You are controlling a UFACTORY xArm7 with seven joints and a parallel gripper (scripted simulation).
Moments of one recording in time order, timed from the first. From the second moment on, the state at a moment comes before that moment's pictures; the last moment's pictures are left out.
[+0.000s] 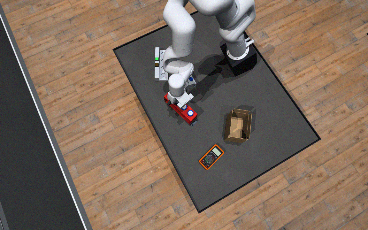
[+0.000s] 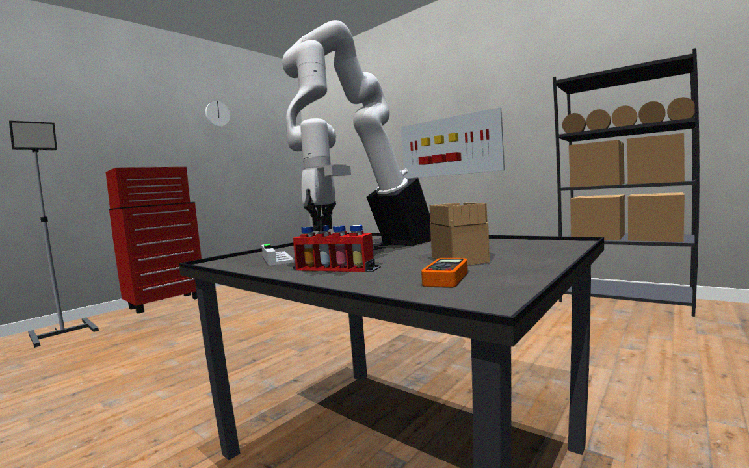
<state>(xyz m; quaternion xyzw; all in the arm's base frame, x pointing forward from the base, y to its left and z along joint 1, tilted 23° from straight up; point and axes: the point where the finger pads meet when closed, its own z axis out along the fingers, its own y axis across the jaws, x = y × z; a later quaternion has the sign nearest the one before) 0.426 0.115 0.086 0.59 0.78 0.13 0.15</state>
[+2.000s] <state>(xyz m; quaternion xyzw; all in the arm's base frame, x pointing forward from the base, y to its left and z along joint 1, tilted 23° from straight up) 0.426 0.115 0.086 0.37 0.90 0.09 0.18</state>
